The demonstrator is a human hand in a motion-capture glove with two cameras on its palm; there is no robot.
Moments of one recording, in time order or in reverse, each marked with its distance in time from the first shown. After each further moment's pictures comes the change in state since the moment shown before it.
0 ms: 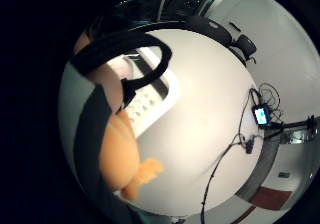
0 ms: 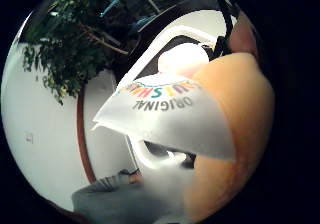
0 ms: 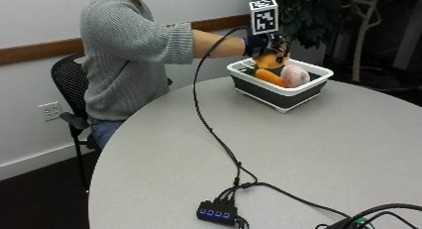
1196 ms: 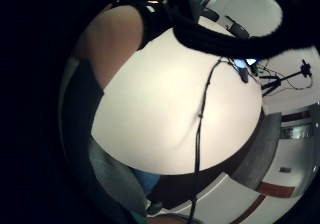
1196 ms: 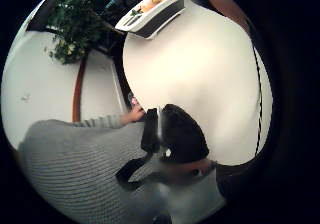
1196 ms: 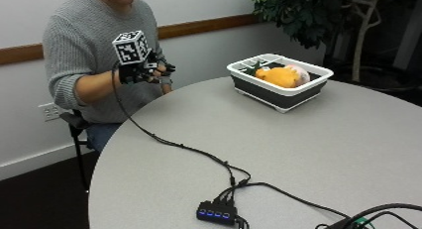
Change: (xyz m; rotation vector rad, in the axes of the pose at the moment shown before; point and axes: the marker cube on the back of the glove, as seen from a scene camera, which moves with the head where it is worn) arm 0.069 0.447 0.001 -0.027 -0.019 -0.023
